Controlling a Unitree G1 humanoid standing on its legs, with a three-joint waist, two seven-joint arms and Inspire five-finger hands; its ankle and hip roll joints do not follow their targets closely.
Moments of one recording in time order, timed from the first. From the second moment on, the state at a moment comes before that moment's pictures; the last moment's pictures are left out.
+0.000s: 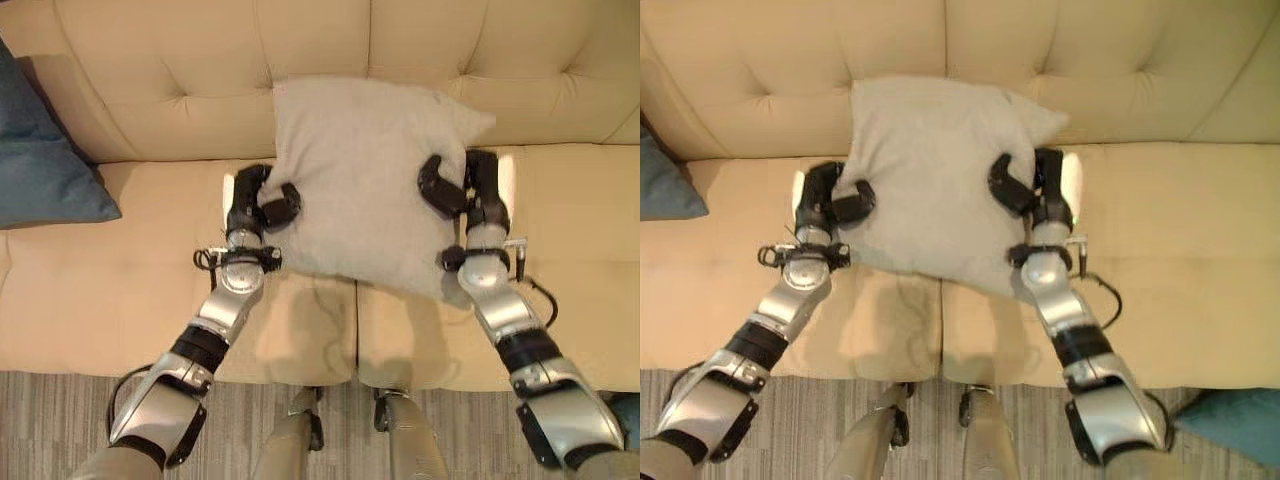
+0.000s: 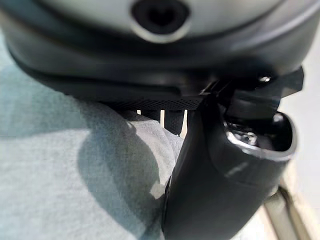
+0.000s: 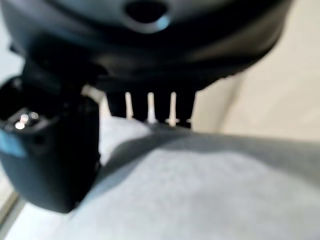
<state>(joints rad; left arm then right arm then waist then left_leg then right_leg) -0.79 0.37 -0.38 0.51 -0.35 -0.07 0.51 -0.81 -0.51 0.27 0.57 -0.04 -0.08 -0.53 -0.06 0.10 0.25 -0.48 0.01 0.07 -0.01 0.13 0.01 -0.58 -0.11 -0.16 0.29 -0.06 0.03</state>
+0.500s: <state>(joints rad) -1.02 0.35 -0.52 0.66 -0.19 -0.08 0.64 -1.04 -0.61 0.38 0.71 -0.16 -0.05 -0.69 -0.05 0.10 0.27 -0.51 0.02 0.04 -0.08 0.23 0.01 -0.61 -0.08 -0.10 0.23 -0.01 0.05</state>
